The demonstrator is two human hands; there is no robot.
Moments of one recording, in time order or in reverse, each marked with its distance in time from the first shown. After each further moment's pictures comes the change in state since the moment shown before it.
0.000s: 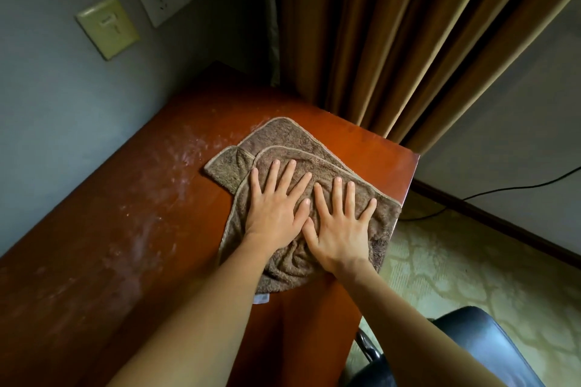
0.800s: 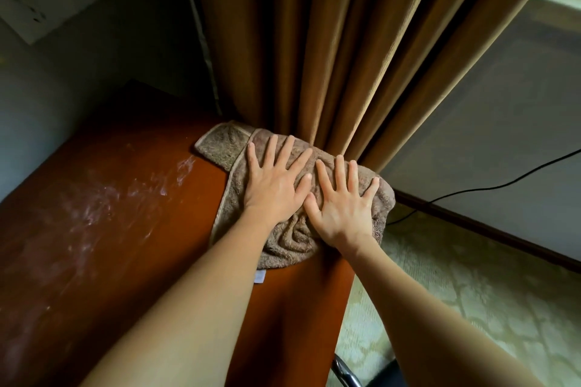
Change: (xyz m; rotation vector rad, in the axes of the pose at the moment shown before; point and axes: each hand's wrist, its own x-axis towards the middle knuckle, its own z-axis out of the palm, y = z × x) left_hand 0.168 0.064 0.000 -0.039 0.078 0.117; right_hand 0.117 0.108 -0.021 0.037 0.088 0.134
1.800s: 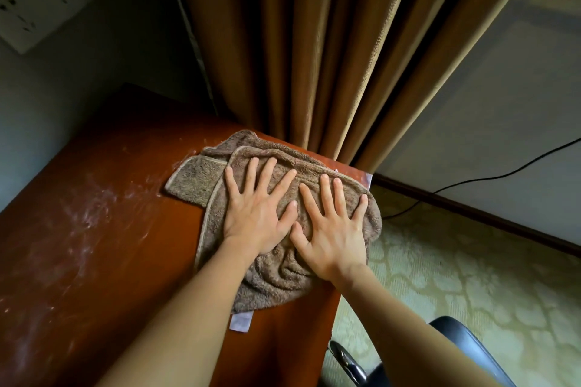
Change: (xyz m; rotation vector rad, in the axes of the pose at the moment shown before) left_hand -0.054 0.000 -0.011 0.037 -0.084 -0.037; right_hand -0.051 -0.005 0.002 0.075 -0.005 -0.087
